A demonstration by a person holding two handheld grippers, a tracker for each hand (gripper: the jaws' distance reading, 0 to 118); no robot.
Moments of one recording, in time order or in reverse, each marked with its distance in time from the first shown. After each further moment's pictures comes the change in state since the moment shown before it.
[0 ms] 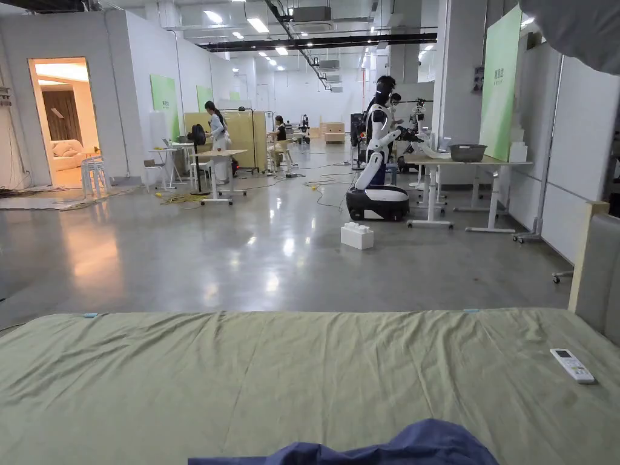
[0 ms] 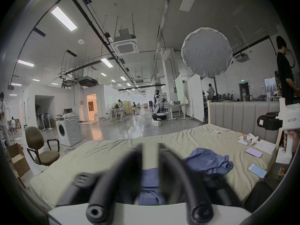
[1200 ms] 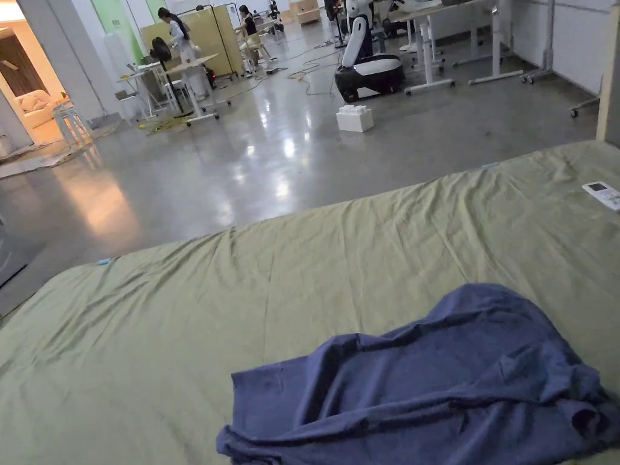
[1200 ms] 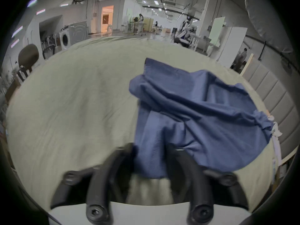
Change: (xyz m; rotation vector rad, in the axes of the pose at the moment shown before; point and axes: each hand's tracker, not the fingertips) left arm -0.035 -0.259 -0.226 -0.828 0.147 0.260; right arm 0.040 -0.083 -0.012 -0.357 -0.048 -0.172
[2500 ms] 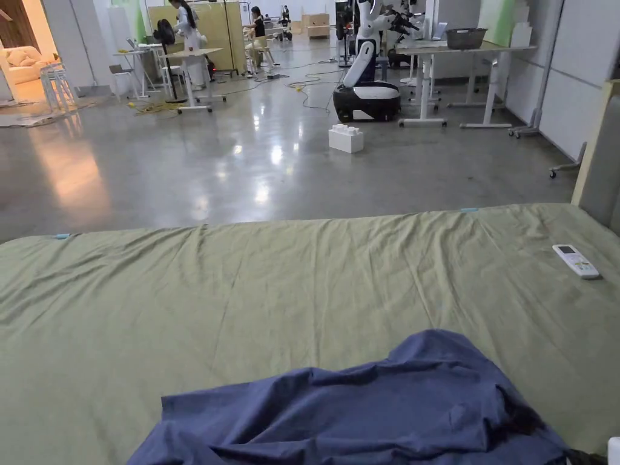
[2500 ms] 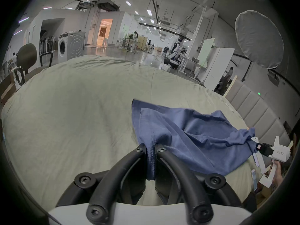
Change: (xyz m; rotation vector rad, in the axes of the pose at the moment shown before) left arm -0.041 0.030 0.092 0.187 -0.209 0.096; right arm 0.010 0.015 -0.163 -0.123 -0.043 0.072
